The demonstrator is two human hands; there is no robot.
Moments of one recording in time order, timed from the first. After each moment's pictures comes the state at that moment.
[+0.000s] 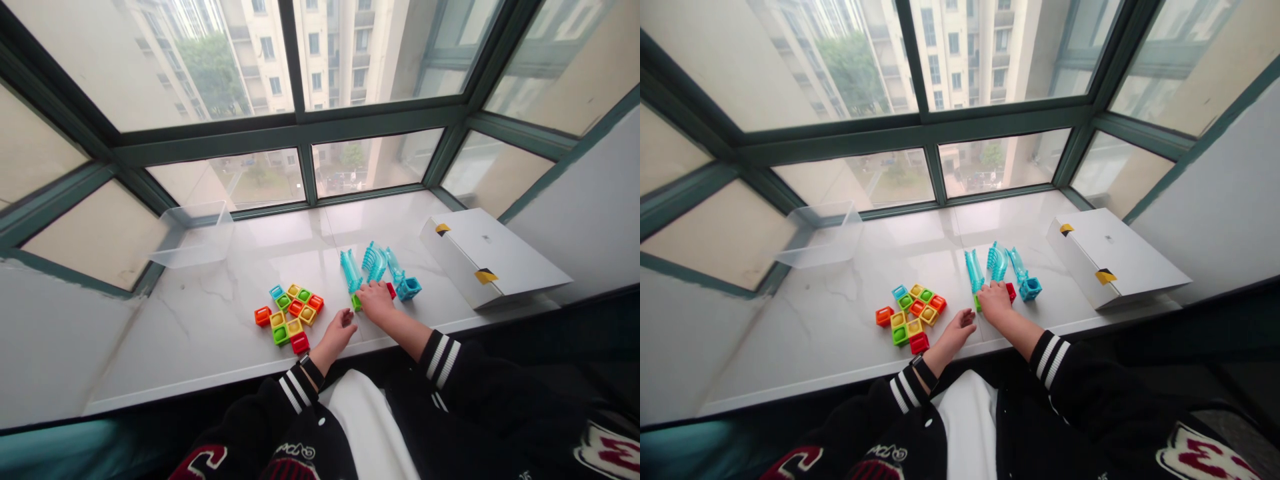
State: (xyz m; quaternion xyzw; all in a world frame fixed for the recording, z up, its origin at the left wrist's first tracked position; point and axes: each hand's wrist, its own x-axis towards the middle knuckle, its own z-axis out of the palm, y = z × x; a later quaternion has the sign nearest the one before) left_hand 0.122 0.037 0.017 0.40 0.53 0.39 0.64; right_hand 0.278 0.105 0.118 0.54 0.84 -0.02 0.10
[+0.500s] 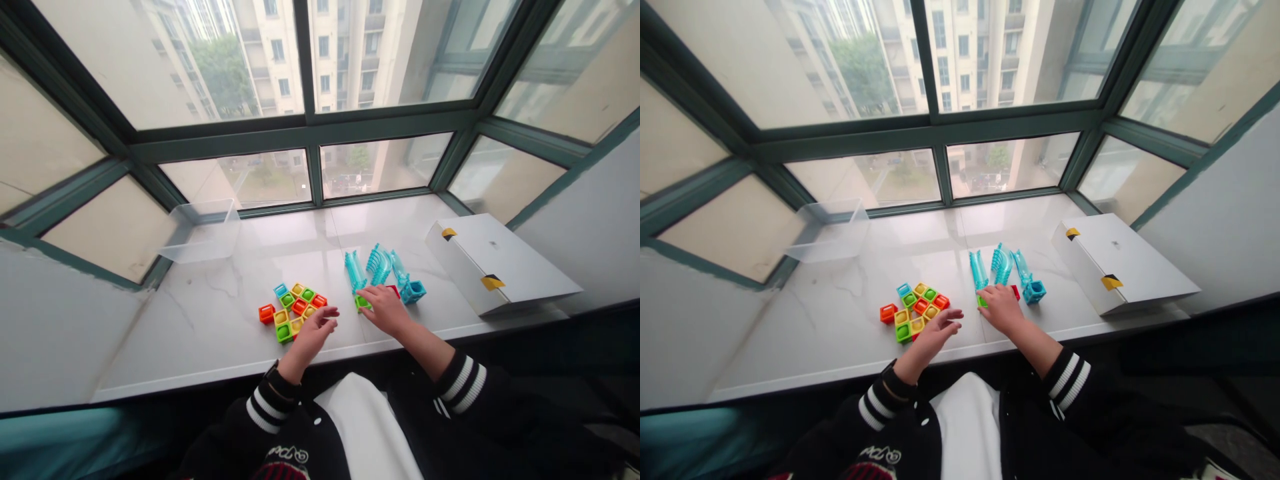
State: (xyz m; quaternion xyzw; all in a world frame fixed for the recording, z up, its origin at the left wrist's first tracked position) left_hand 0.063 0.015 0.094 0.49 0.53 0.37 0.58; right_hand 0.295 0.087 0.135 0.51 0.86 -0.07 -0.04
